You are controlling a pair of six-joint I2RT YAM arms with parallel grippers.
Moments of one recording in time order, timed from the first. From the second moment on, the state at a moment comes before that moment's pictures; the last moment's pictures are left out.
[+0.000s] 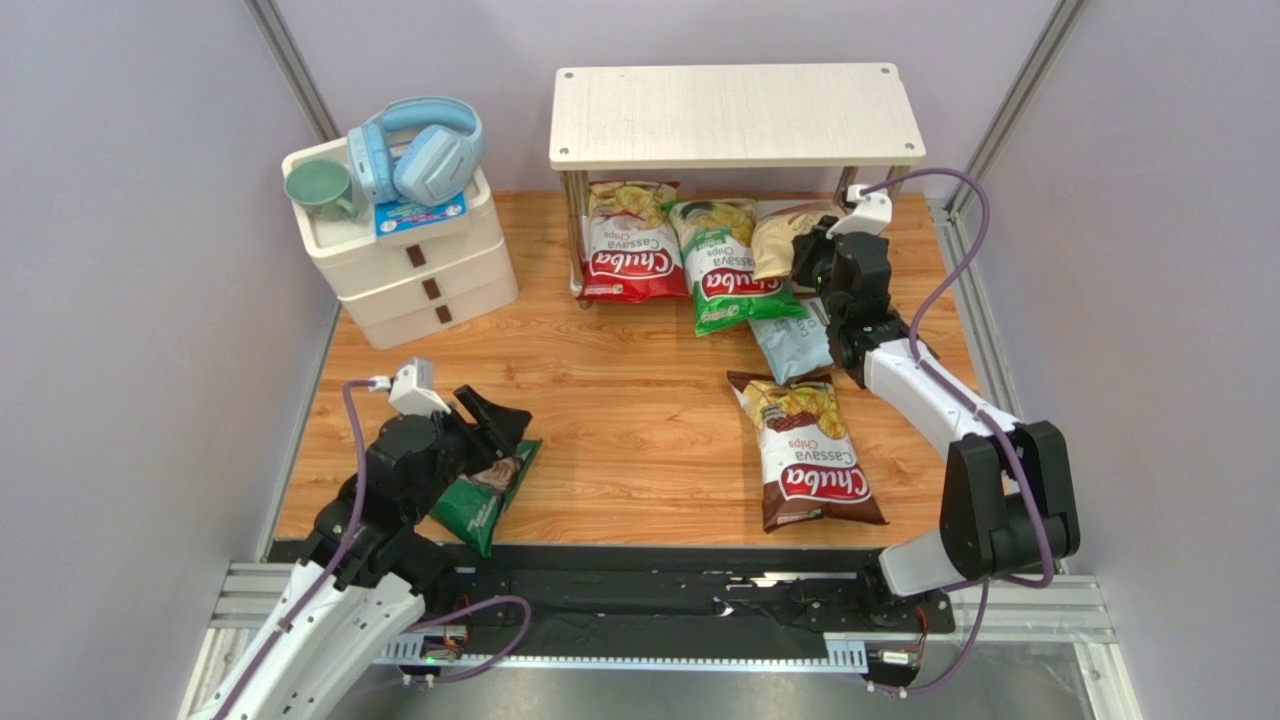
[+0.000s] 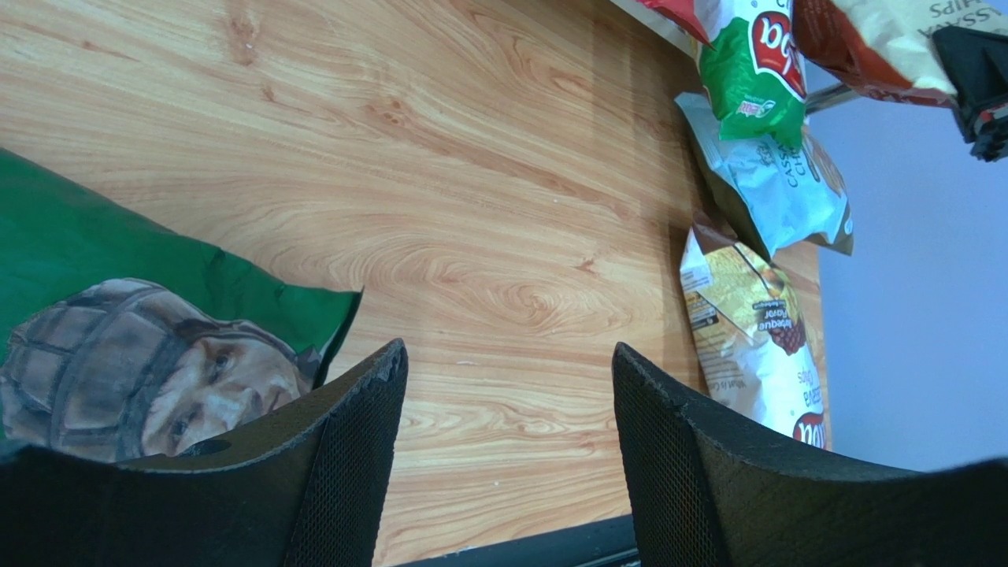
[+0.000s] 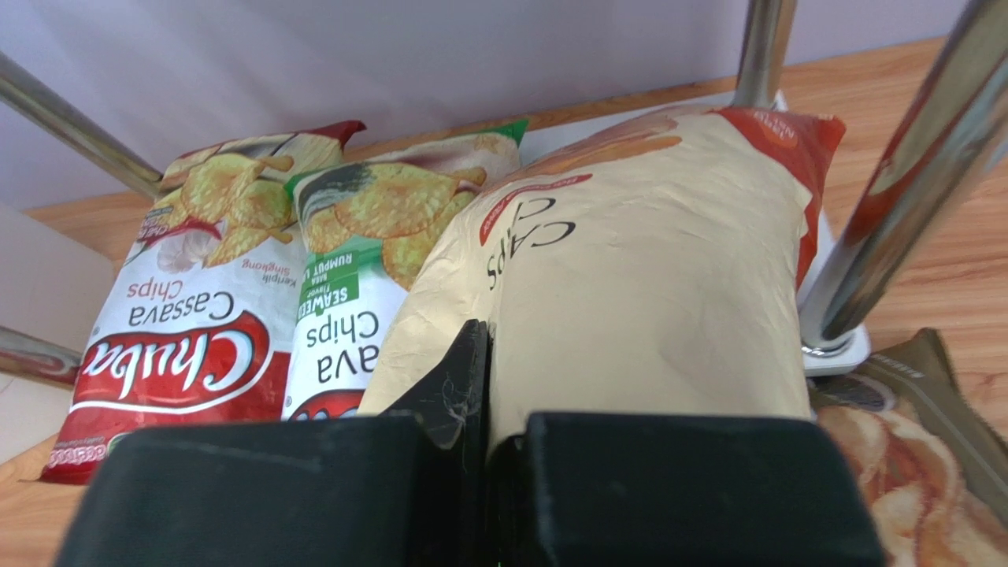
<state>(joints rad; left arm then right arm) -0.51 0.35 0.51 -0.56 -0.16 -0.84 0.24 1.47 0.96 0.34 0.14 0.33</state>
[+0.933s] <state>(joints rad) -0.51 0.37 0.50 -0.54 -0.14 -0.84 0.16 1.55 0.98 0.17 0.24 0.48</state>
